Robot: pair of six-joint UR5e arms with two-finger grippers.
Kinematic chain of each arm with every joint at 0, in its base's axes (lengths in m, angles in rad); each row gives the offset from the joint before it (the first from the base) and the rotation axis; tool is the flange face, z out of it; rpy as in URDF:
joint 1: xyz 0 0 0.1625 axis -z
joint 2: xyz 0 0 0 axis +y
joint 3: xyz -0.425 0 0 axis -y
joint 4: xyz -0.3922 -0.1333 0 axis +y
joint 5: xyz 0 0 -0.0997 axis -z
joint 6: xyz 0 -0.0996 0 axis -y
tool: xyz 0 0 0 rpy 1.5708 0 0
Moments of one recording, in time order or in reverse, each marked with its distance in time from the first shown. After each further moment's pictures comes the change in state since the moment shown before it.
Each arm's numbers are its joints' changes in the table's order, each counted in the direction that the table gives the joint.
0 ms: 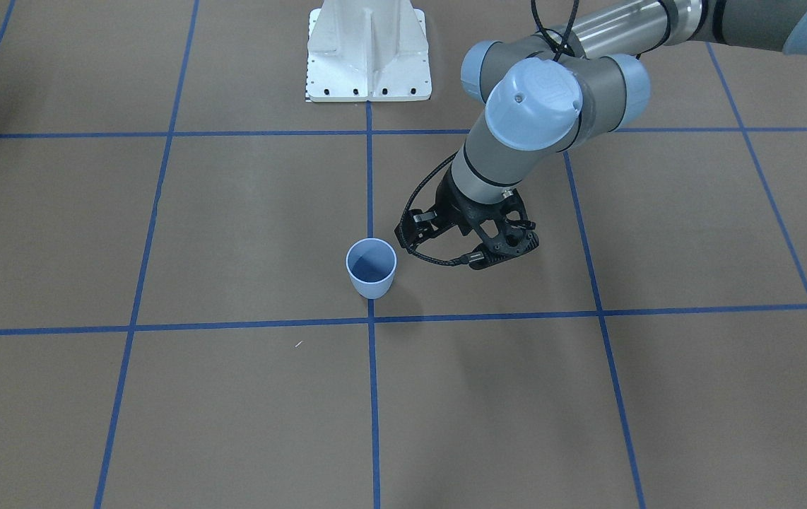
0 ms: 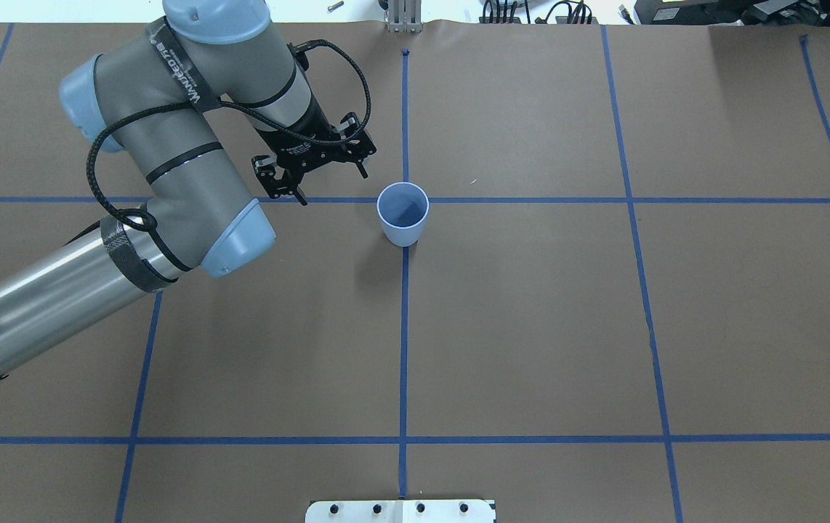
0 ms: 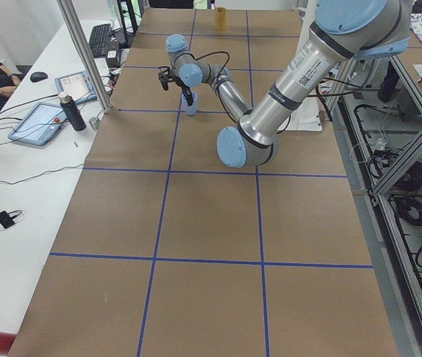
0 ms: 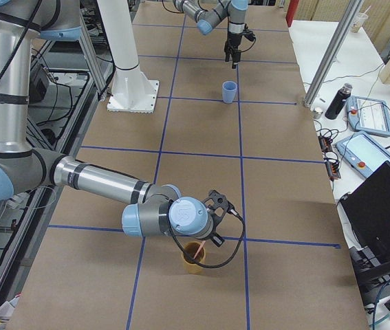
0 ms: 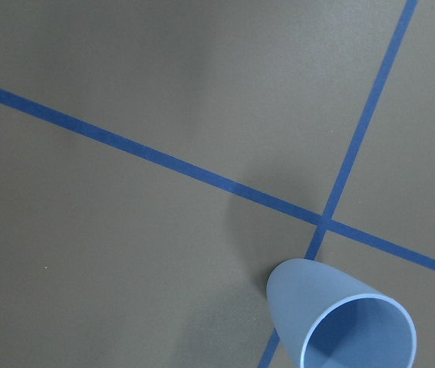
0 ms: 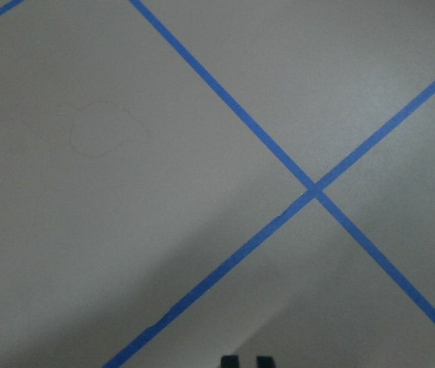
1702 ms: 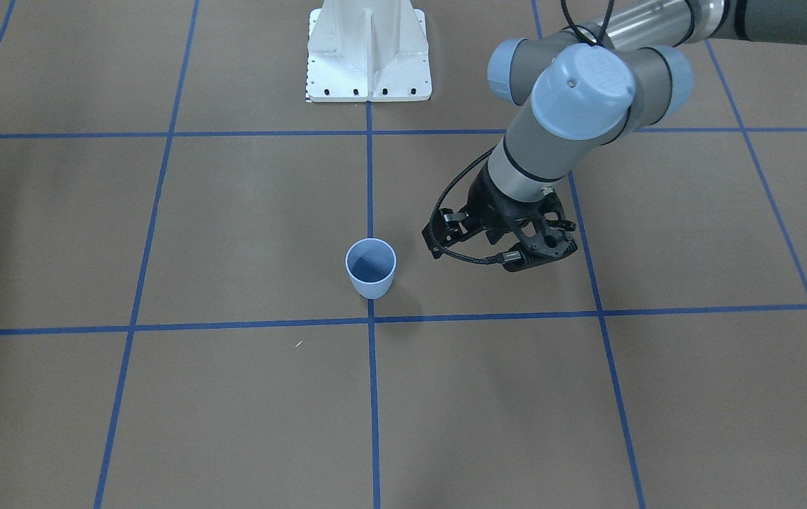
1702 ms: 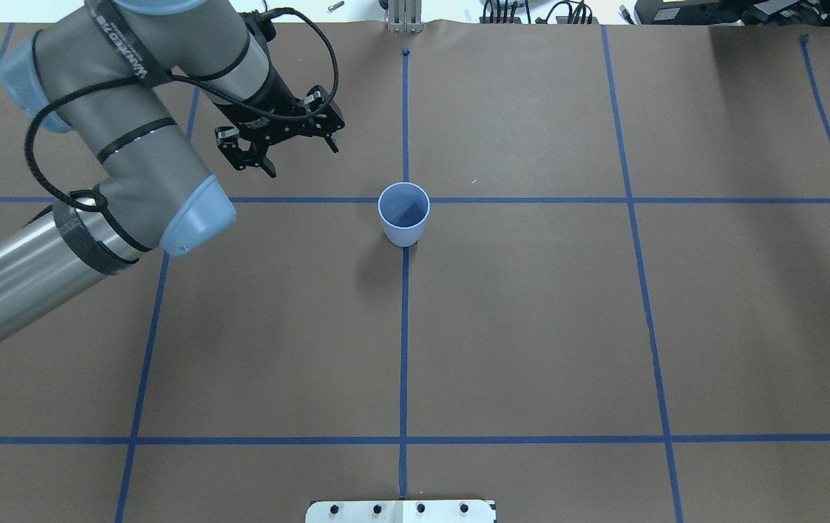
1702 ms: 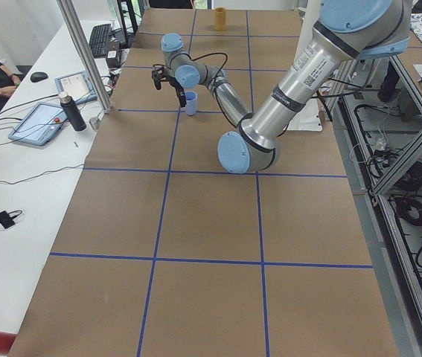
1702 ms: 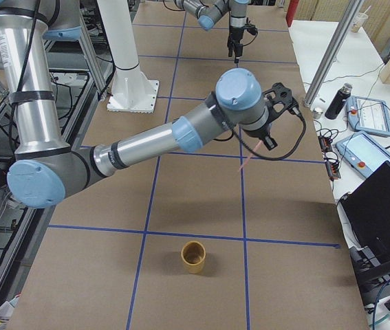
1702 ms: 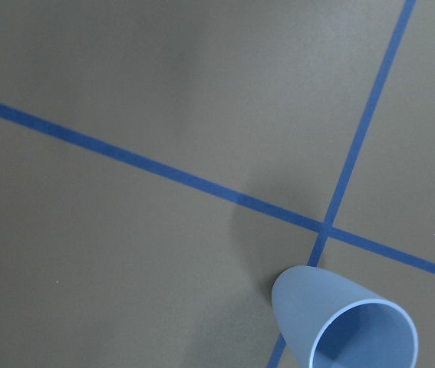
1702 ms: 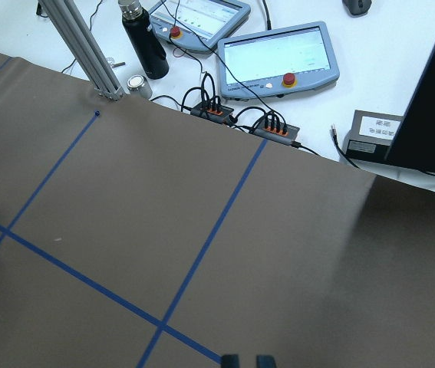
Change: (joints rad) left arm 0.094 -0.070 -0.061 0.013 0.003 0.163; right arm 0.126 -0.430 0.254 0.133 0.037 0.965
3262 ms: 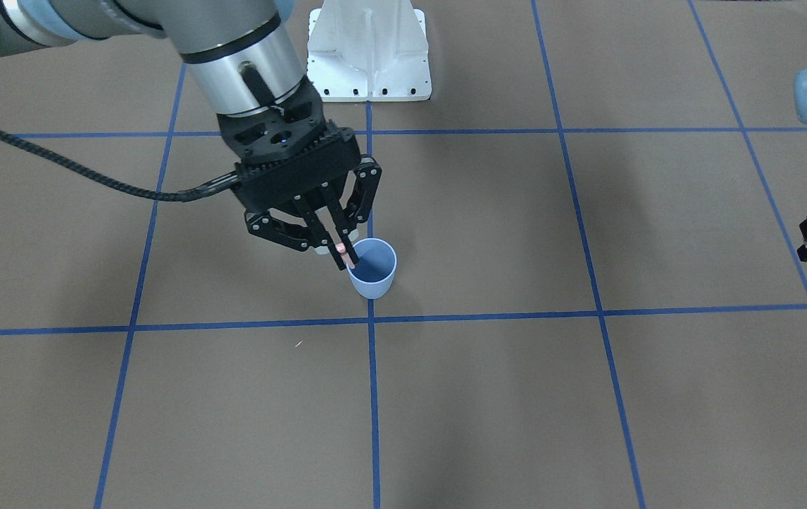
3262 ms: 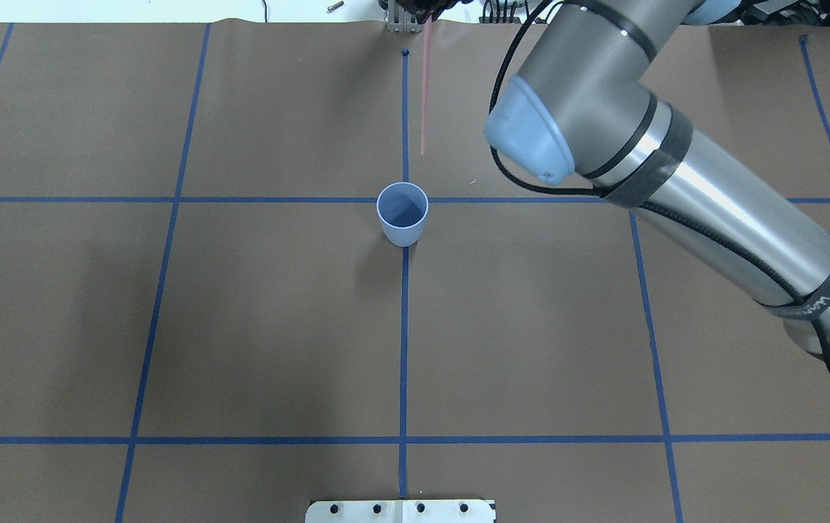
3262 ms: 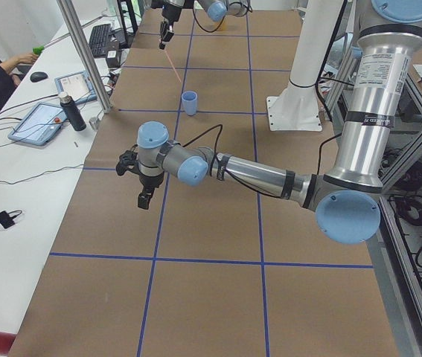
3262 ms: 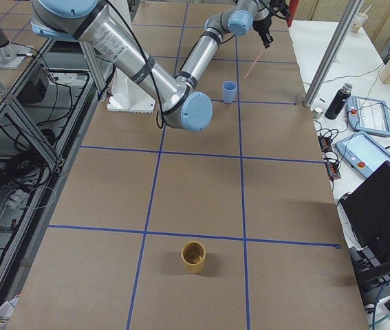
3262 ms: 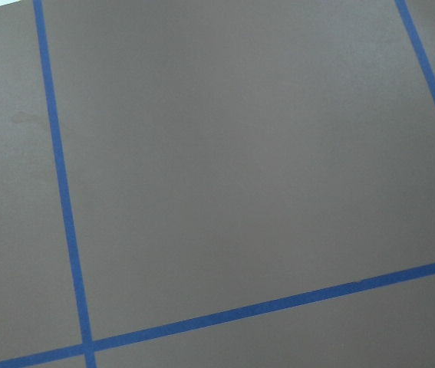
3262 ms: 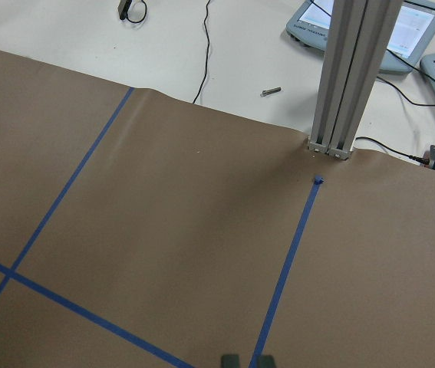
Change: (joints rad) left arm 0.455 -0.574 -0.034 0.188 -0.008 1.015; right arm 0.789 -0.699 -0.177 0.156 -0.711 0.584
